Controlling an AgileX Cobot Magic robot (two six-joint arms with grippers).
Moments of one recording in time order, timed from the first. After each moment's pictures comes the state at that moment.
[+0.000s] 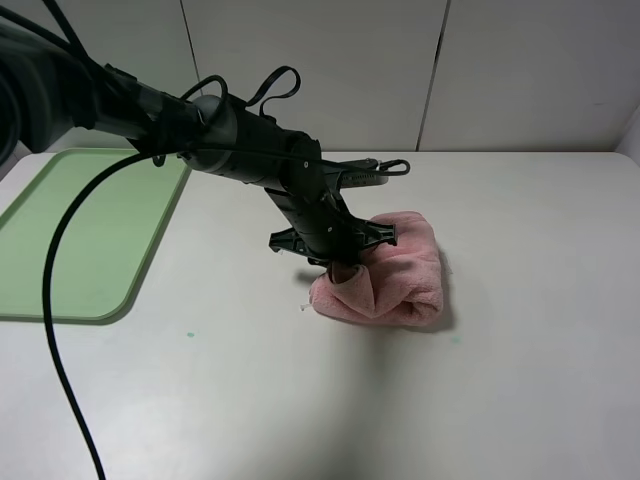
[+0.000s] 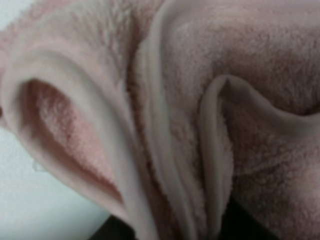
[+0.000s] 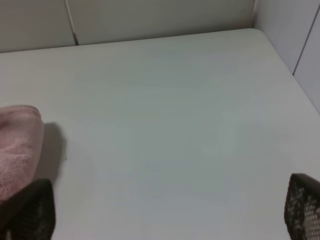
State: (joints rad) left arm -0.73 2.26 -1.46 -0.21 0.36 -0.35; right arm -0.02 0.00 -0.49 -0.07 1.03 0.07
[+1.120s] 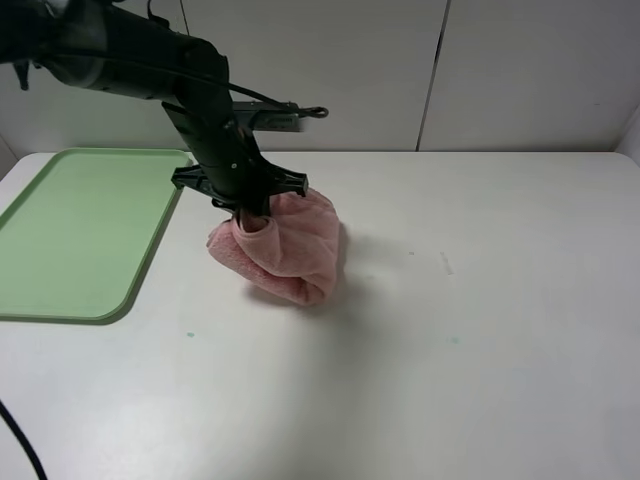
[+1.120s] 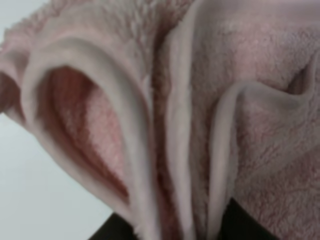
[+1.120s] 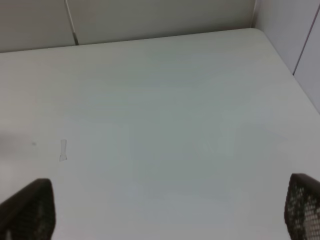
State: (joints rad) left arm -0.54 2.01 -1.37 0.05 0.59 -0.35; right arm -0.02 0.00 -0.49 -0.07 1.03 0.07
